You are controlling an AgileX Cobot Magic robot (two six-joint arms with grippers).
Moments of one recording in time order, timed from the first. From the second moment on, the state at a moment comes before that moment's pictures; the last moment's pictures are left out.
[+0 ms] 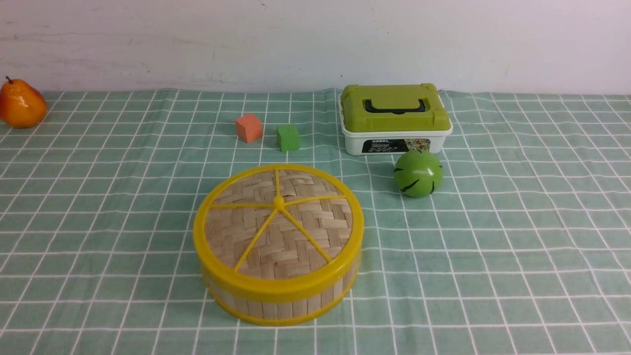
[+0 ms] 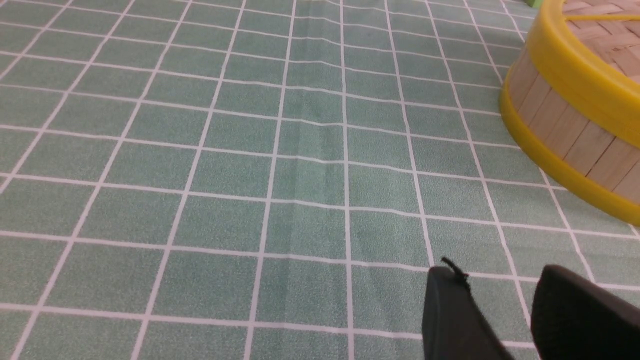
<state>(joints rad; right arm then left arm) -0.06 -0.01 0.02 0.00 0.38 0.08 -0.05 -0.01 0.03 0.04 0.39 -0.23</state>
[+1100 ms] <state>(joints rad) -0.06 -0.01 0.03 0.86 0.30 0.24 -0.05 -0.01 0.03 0.04 0.39 -0.23</state>
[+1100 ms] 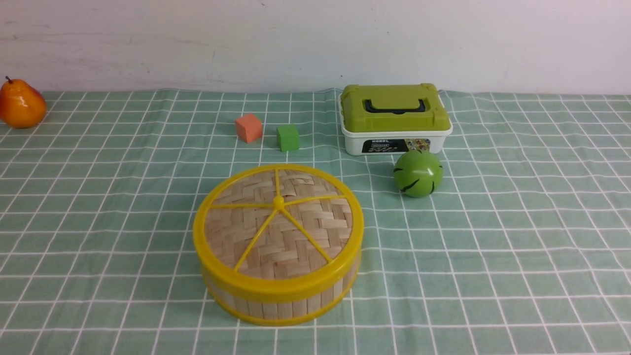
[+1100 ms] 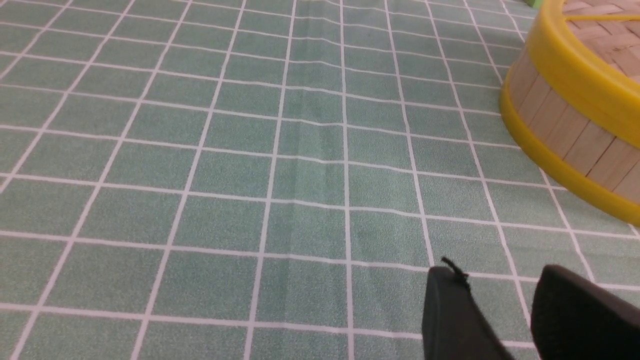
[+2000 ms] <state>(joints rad) 0.26 1.31 -1.34 0.48 1.17 -0.57 -0.05 -0.01 0.03 0.04 0.39 -0.23</state>
